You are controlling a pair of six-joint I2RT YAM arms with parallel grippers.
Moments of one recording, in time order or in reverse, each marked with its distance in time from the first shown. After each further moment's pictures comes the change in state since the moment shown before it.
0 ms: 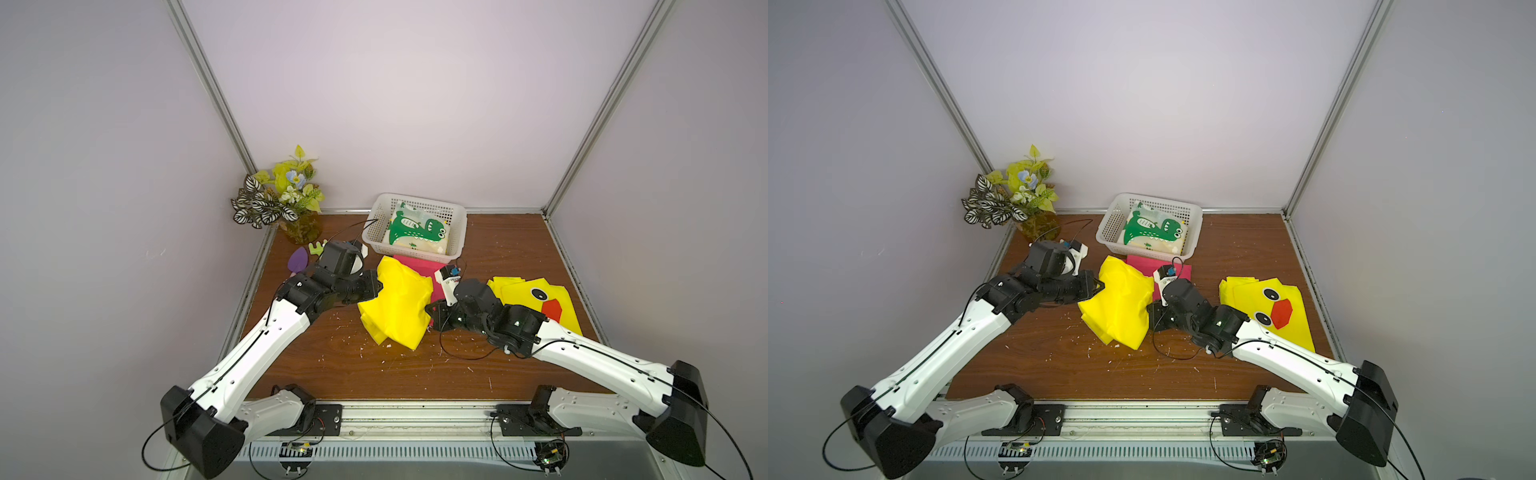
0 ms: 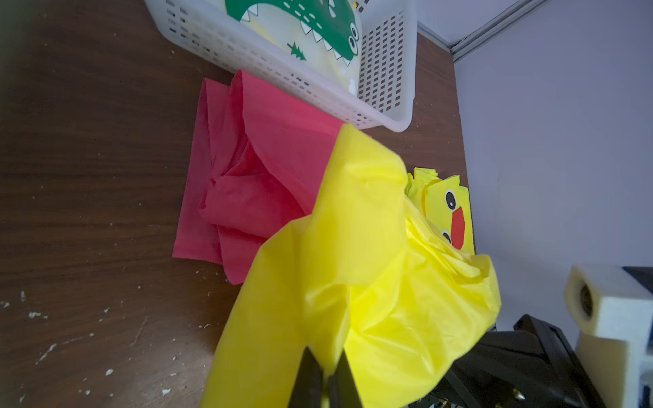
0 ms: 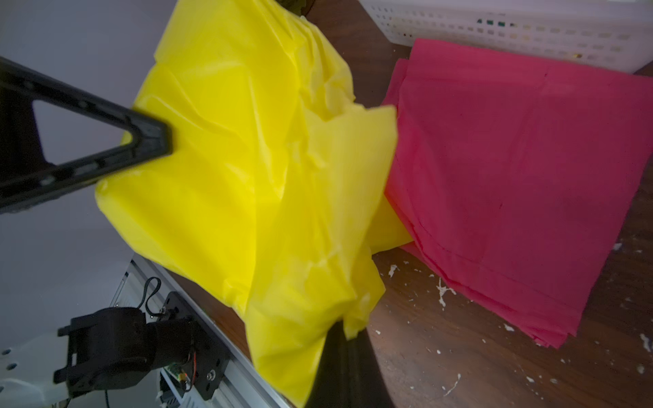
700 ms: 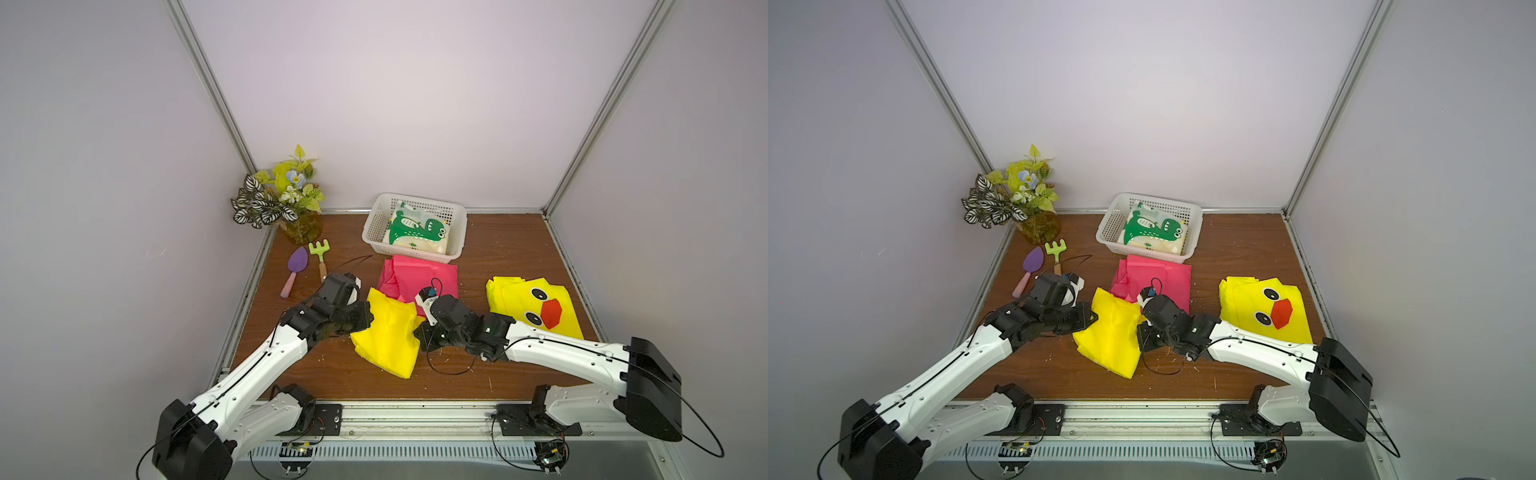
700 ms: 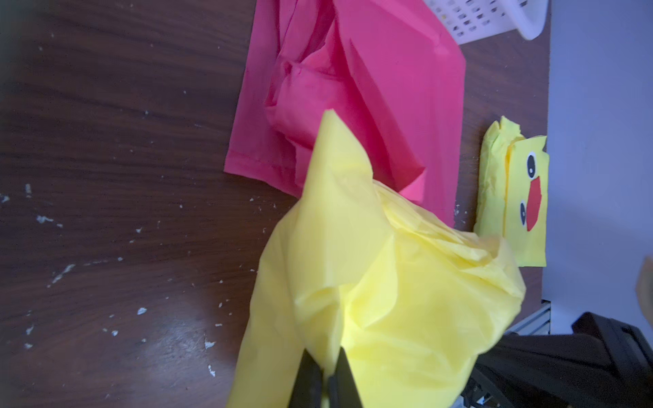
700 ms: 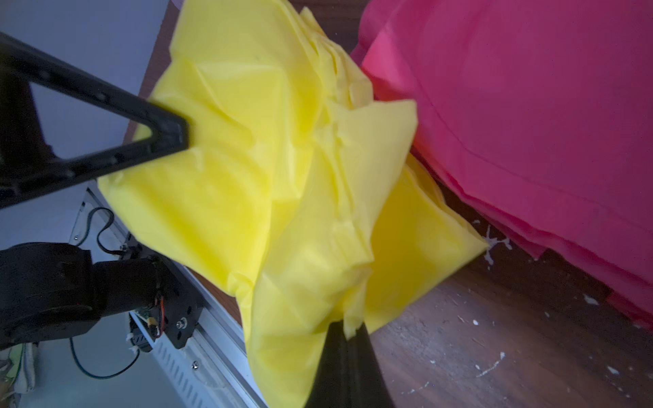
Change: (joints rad) left arm 0.000 -0.181 -0.398 0.098 -0.010 -0.035; right arm 0.136 0.142 -0.057 0.027 -0.049 0.032
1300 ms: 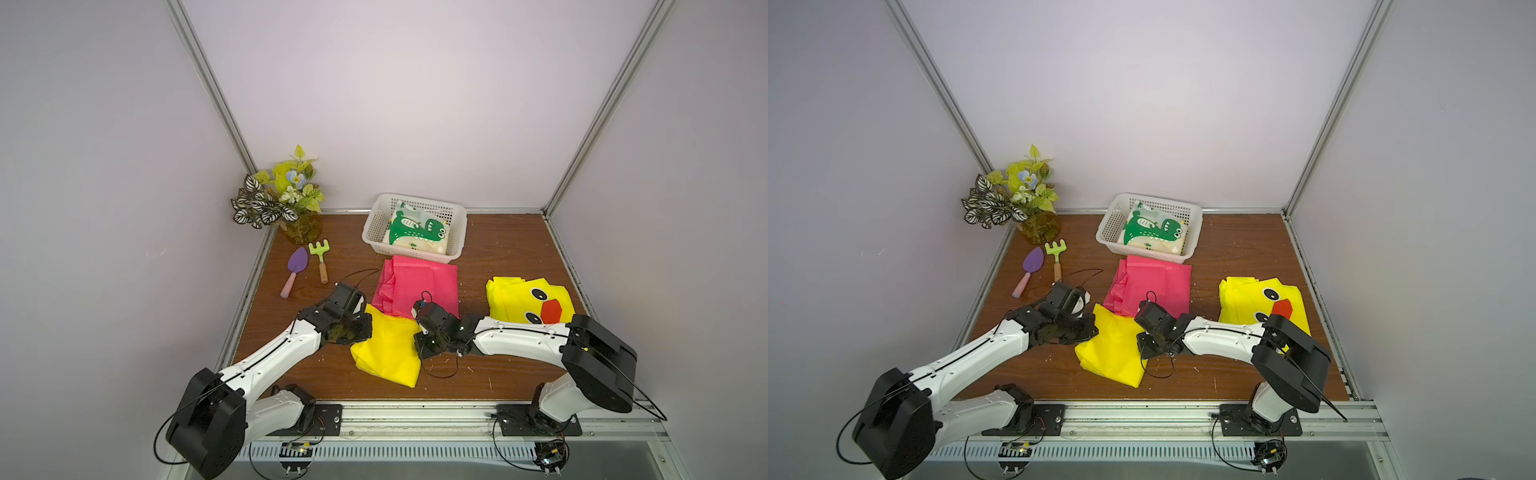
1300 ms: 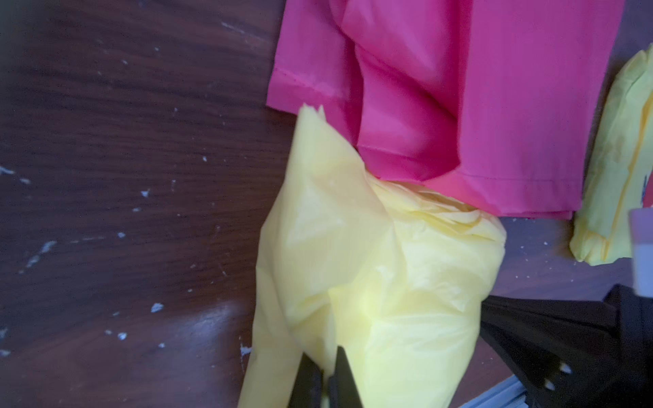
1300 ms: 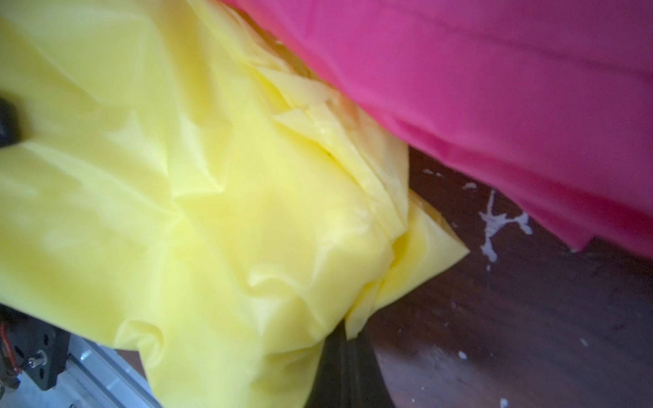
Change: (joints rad) left arm 0.000 0.111 -0.127 0.061 -0.021 0.048; right arm -0.014 0.261 -0.038 0.049 -0.010 -0.013
